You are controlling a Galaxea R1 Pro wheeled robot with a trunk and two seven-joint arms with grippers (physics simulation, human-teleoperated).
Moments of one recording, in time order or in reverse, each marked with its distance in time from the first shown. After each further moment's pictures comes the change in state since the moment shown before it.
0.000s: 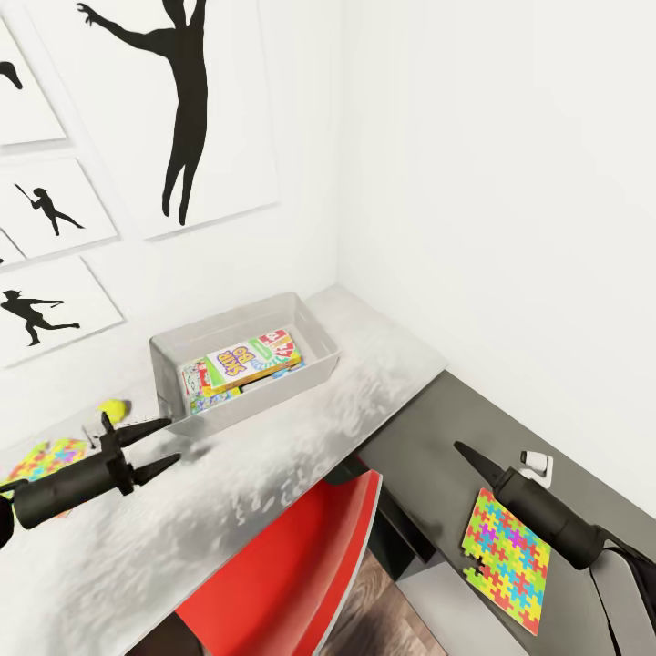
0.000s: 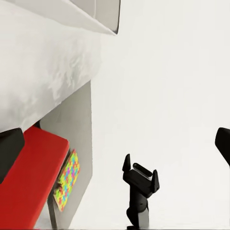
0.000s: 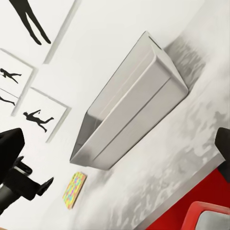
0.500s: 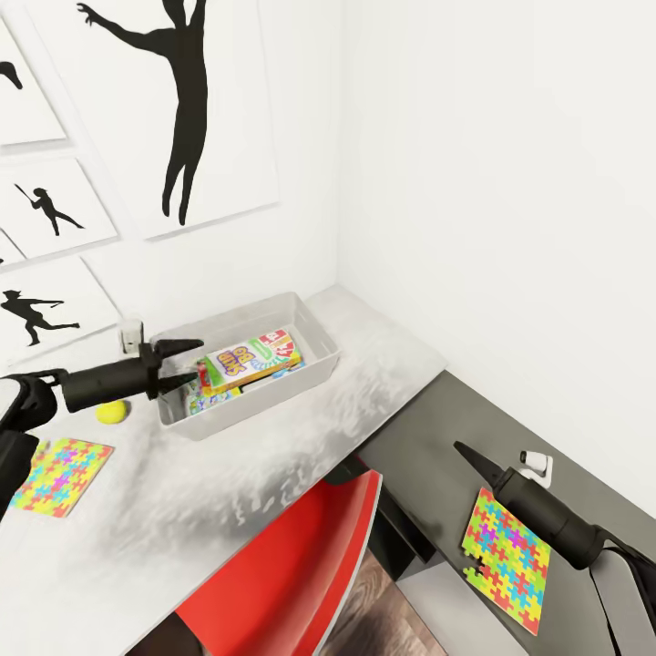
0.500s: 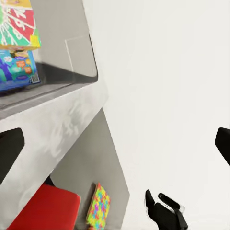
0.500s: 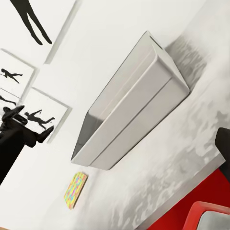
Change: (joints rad) left arm -0.451 -0.032 -0.129 0.043 -0.026 0.002 0.313; right arm 0.000 0.000 0.001 0.000 -0.003 0.002 0.001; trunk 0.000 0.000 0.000
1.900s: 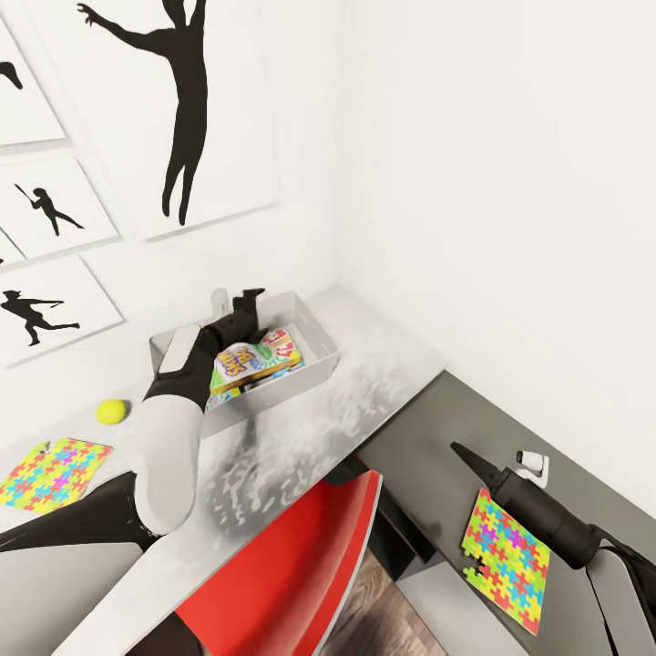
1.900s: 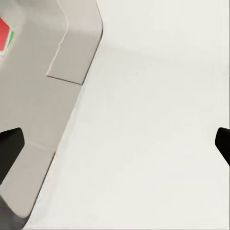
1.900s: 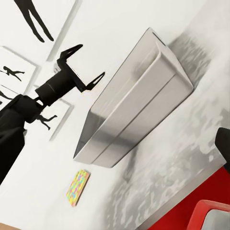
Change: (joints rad) left arm -0.492 -0.678 0.472 0.721 -0.692 -0.555 0.008; right arm 0.000 0.000 0.014 0.000 -0.001 0.002 0.000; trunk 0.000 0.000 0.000
